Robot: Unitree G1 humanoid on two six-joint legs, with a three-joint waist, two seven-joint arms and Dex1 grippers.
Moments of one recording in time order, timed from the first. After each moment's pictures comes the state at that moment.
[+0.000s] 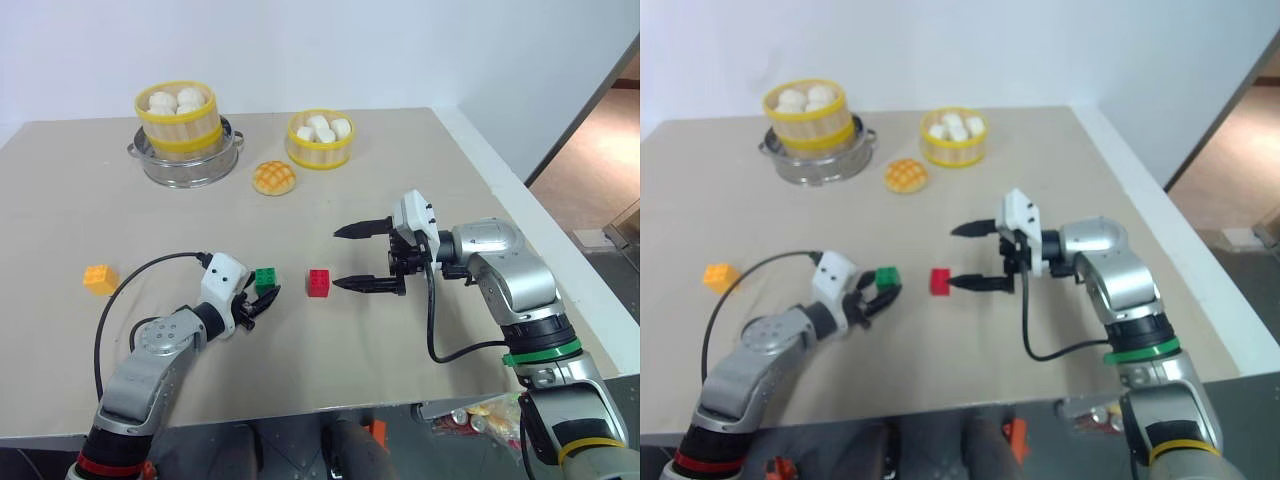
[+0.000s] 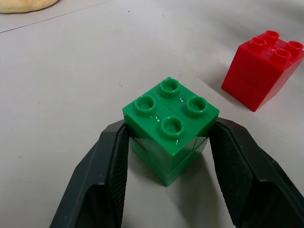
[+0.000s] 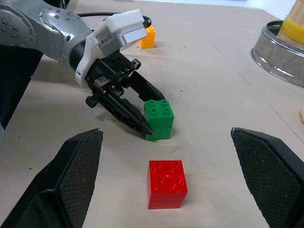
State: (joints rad) left arm -0.14 0.38 -0.07 -0.37 -0.28 0.59 -0.47; right arm -0.68 -0.58 0.15 0.05 0.36 0.32 1.29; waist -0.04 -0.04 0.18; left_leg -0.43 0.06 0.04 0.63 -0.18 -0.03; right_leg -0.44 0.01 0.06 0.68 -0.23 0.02
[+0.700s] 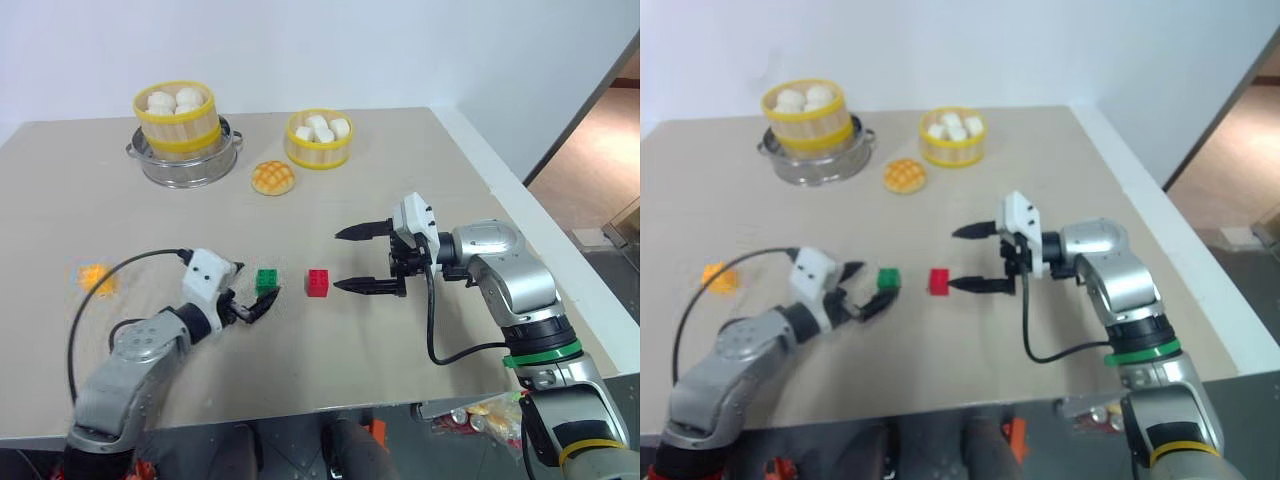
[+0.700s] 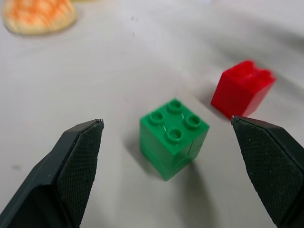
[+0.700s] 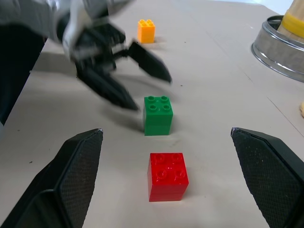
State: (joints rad) left arm -0.09 0.47 0.09 -0.59 -0.44 0.71 -0.49; right arm -0.68 -0.59 0.15 0.05 0.36 0.31 1.29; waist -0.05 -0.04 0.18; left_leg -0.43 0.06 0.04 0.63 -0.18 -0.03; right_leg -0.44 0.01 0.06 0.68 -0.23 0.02
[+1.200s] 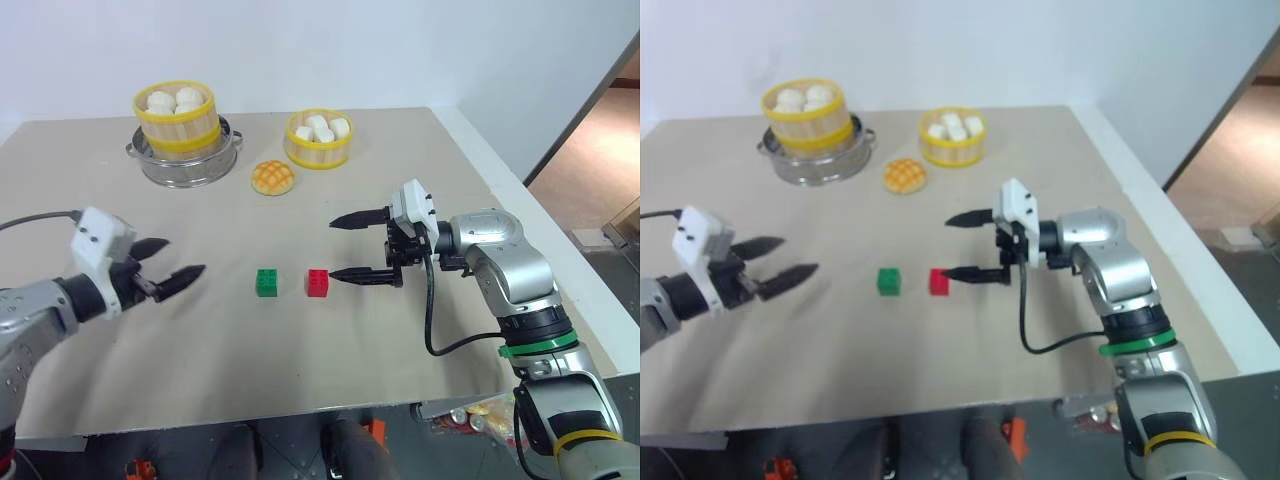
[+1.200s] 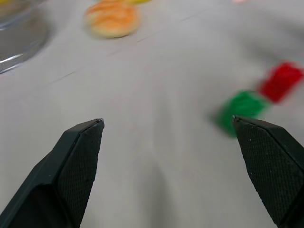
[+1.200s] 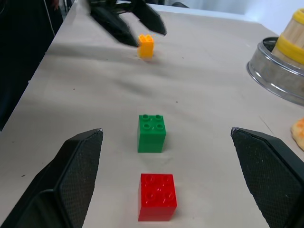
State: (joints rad) left arm -0.14 0.81 0.44 -0.36 -0.63 0.80 -0.64; right arm -0.74 -0.55 0.16 0.10 0.36 0.27 1.30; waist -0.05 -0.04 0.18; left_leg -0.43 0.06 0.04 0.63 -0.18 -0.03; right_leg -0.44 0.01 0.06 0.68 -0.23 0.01
